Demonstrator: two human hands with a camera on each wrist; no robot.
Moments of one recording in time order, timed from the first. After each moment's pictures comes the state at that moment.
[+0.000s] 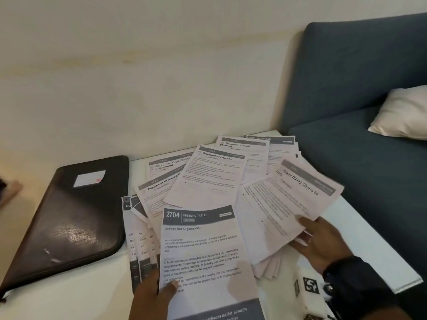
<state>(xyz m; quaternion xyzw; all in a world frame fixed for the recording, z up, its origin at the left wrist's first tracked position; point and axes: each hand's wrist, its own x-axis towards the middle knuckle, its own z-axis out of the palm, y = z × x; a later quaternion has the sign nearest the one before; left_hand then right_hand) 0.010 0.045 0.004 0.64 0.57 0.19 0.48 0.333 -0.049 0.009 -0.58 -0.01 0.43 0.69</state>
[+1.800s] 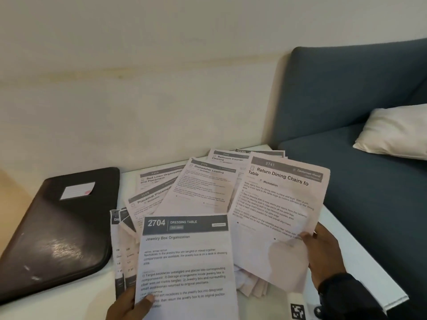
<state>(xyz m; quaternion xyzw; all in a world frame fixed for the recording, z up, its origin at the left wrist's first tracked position) -0.019 0.073 -0.049 0.61 0.58 0.26 0.48 0.339 -0.053 0.021 -0.73 -0.14 0.29 0.60</state>
